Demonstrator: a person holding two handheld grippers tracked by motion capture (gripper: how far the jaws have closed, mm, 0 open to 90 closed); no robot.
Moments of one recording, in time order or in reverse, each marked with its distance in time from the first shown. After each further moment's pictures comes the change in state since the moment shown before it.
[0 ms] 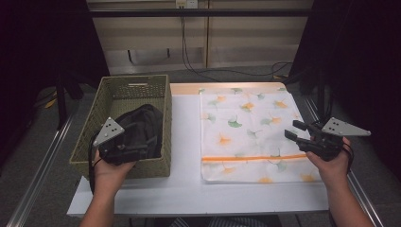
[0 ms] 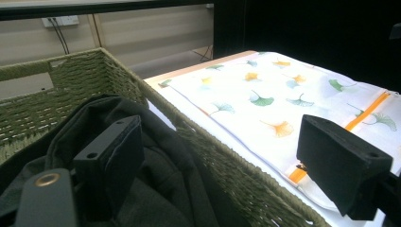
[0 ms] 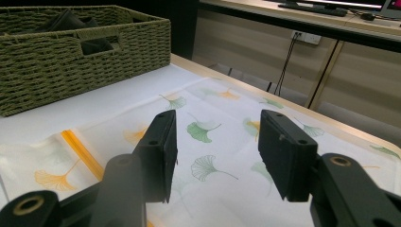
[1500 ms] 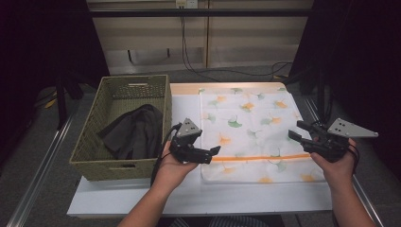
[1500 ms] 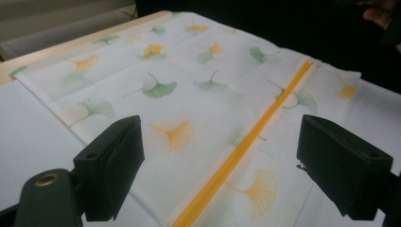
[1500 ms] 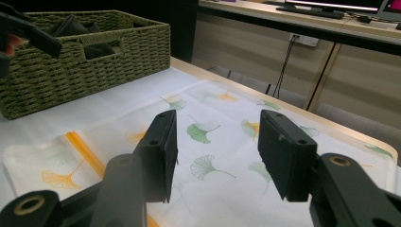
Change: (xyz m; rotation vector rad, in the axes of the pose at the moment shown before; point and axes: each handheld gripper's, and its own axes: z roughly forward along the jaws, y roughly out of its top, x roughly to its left) left arm -0.109 0.013 0.121 0.195 -0.244 0.051; right arm 0.000 0.003 -0.012 -0.010 -0.016 0.004
